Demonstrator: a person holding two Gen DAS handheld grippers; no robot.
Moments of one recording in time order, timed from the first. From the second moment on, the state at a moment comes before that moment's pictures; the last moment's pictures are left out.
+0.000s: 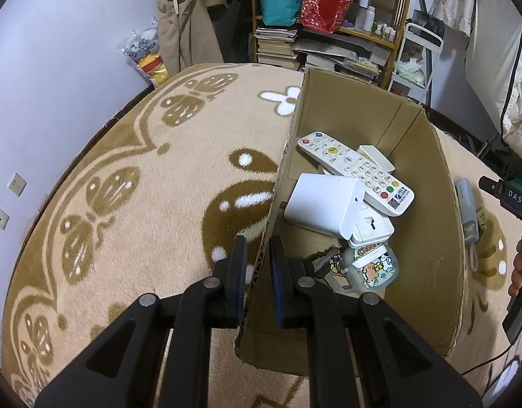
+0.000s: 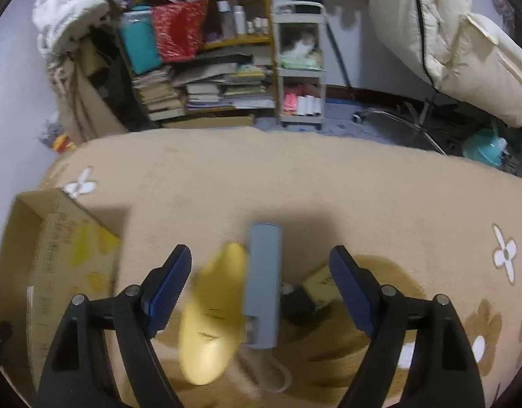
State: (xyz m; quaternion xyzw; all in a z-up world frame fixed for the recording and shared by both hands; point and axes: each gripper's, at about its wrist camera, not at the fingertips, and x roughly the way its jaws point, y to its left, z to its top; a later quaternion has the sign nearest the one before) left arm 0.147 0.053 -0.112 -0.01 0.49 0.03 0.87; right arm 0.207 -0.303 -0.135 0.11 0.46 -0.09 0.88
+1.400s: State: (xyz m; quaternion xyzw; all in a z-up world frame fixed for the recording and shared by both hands) left arm 0.149 0.054 -0.115 -0.01 0.49 0.03 0.87; right arm 0.181 -0.348 -0.181 0.21 0.50 -0.11 0.83
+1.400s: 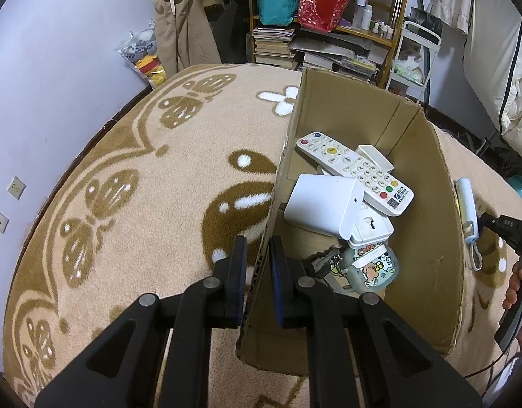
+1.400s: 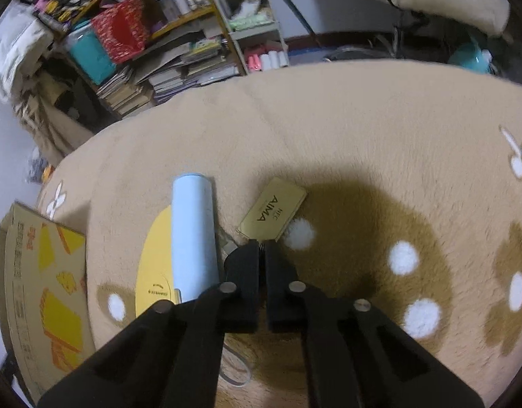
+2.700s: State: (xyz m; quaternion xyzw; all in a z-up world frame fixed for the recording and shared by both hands) left arm 0.144 0.058 -0.115 0.00 0.49 0.03 0.87; right arm 0.150 -0.151 -0.041 0.13 0.44 0.17 0.87
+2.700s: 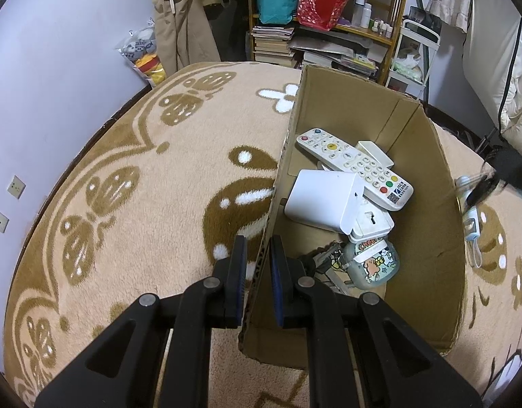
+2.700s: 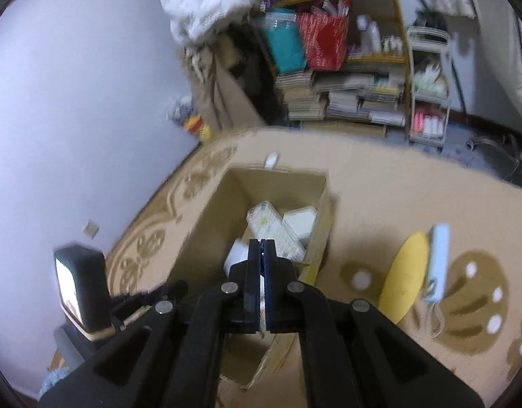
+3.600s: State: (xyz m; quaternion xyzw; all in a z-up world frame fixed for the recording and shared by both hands) left arm 0.146 0.058 -0.116 -0.01 0.50 0.02 0.87; right arm 0.148 -0.121 -0.072 0.13 0.47 0.21 0.85
